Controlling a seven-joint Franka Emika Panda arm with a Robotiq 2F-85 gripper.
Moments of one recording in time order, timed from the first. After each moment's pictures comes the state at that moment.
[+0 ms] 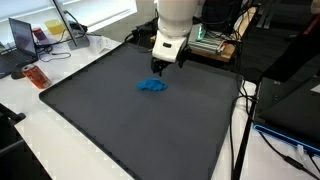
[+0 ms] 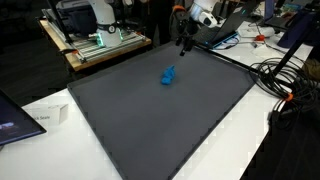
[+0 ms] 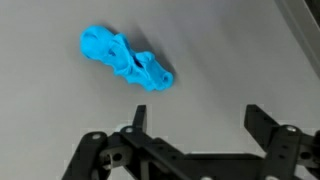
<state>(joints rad) 0.25 0.40 0.08 -1.94 -0.21 2.03 -0.55</state>
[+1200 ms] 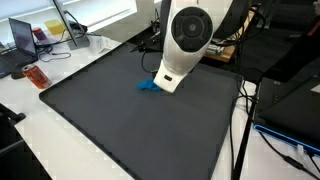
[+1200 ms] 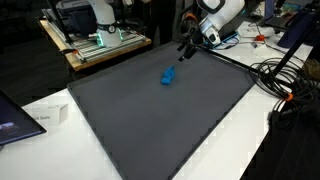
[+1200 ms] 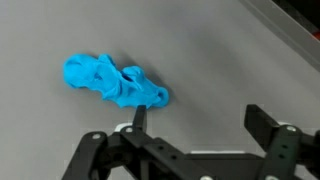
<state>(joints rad) 0.28 0.69 0.12 -1.58 -0.28 1.67 -0.33</state>
